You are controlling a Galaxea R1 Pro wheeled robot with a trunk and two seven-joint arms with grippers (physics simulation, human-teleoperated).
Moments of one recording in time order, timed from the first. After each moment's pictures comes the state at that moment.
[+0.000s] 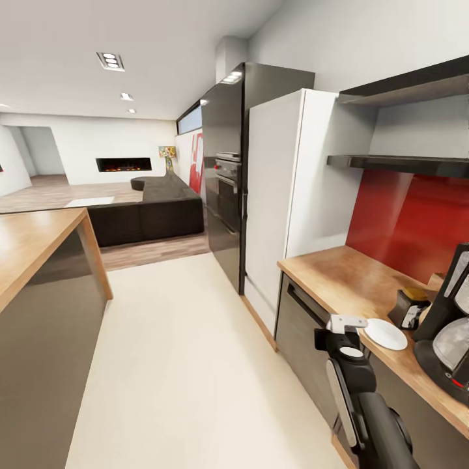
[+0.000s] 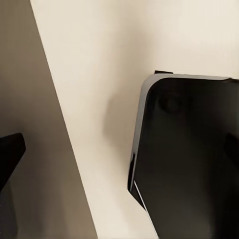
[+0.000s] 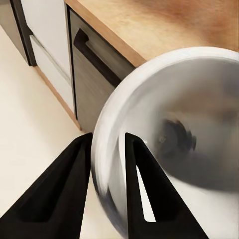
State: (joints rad) left arm 0.08 0.00 0.15 -0.14 -0.06 -0.28 0.16; right arm -0.33 0.10 -0.04 -1.53 0.11 0.74 -0.25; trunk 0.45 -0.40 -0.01
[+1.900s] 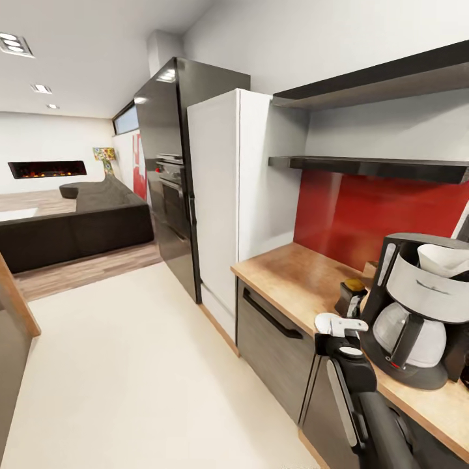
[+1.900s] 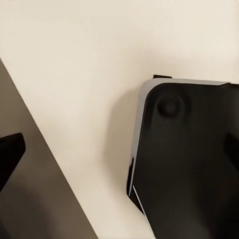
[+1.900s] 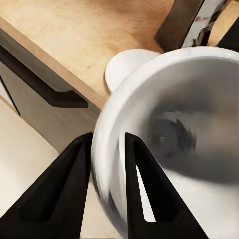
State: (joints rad) left arm 0.08 0.00 0.15 -0.15 -0.07 -0.27 0.16; right arm -0.33 0.10 -0.04 -1.53 0.11 0.83 -0.25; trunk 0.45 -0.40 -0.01
